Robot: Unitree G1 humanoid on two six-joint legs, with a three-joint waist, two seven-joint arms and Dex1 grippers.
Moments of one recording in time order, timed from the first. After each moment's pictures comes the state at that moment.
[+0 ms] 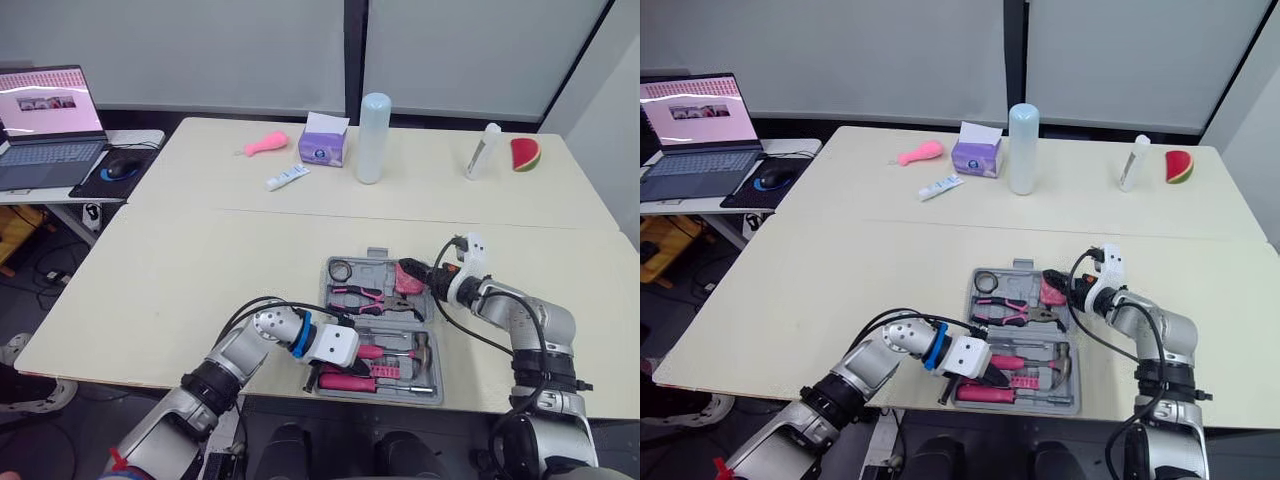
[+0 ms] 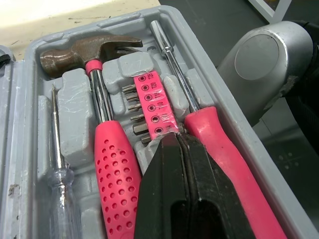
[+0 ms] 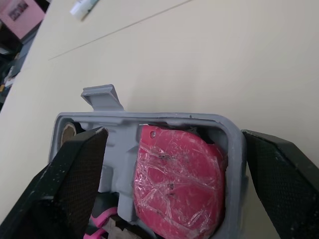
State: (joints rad) left arm -0.47 0.43 -0.57 0.33 0.05 -0.23 -1.30; right arm -0.45 -0.25 -0.28 0.10 0.51 0.99 0.48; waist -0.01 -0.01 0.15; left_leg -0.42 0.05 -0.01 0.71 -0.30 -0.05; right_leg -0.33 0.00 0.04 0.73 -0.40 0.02
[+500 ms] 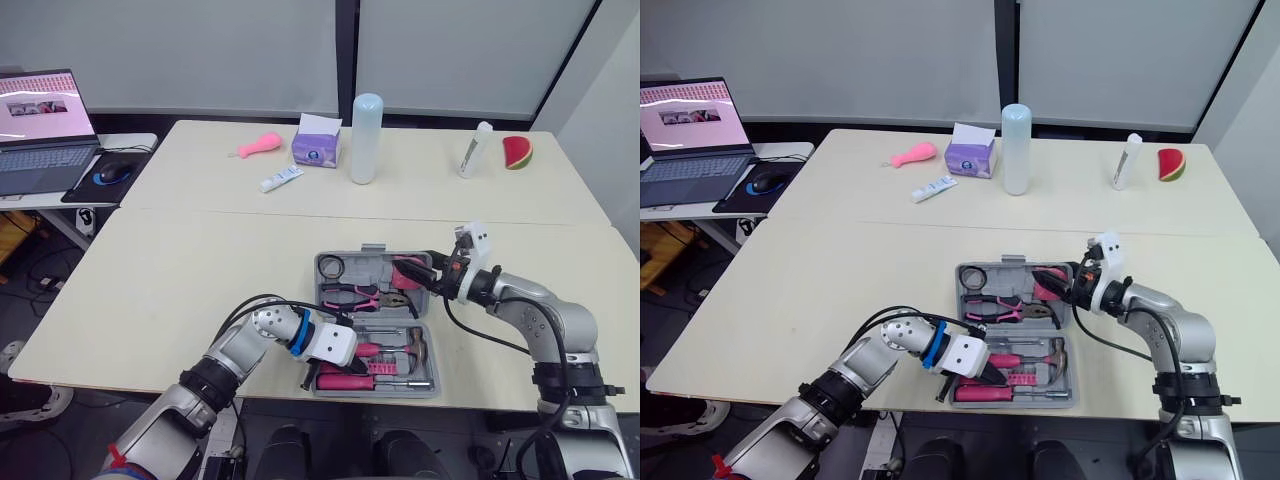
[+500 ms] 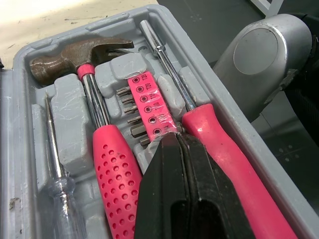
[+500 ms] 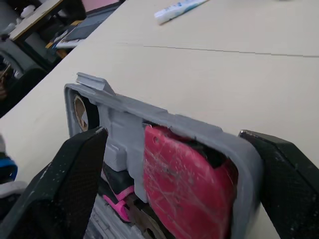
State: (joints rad) left arm -0.49 0.44 -0.57 0.35 0.05 -0.25 -1.31; right arm -0.41 -0.45 -0.05 -0.10 0.50 0.83 0.75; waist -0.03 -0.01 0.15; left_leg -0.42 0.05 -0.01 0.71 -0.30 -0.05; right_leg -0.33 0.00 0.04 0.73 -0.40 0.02
